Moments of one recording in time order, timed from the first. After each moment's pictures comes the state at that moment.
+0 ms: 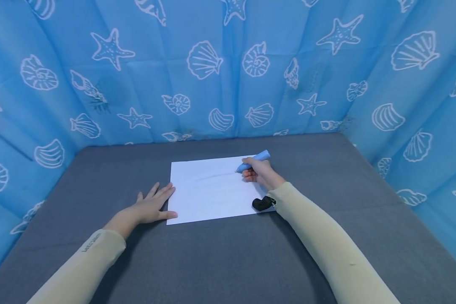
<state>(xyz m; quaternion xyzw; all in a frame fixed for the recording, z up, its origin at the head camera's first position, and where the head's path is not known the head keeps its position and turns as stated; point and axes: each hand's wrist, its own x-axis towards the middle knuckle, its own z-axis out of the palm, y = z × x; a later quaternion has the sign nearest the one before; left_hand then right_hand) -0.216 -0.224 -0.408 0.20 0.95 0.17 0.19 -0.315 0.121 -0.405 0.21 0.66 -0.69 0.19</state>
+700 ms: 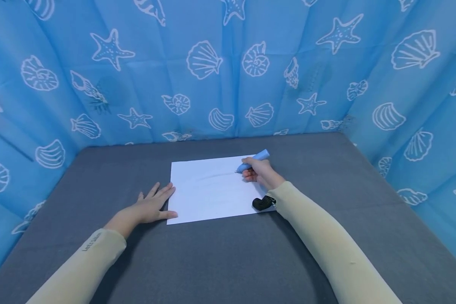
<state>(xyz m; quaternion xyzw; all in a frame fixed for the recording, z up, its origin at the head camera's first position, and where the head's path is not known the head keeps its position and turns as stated) -0.218 -0.225 -0.411 0.19 0.95 0.16 0.20 -0.313 0.122 -0.403 0.21 0.66 -0.69 0.18</state>
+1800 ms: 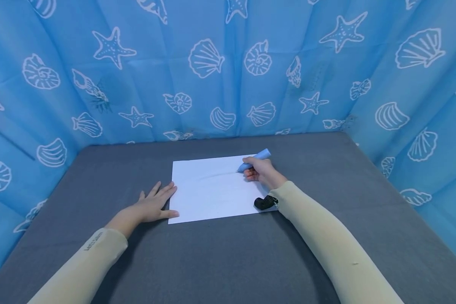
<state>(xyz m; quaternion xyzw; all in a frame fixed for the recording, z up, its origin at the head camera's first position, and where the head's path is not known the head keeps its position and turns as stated) -0.219 -0.224 -0.411 0.19 0.95 0.15 0.19 -0.316 0.121 -0.403 0.21 0.66 -0.70 0.18</state>
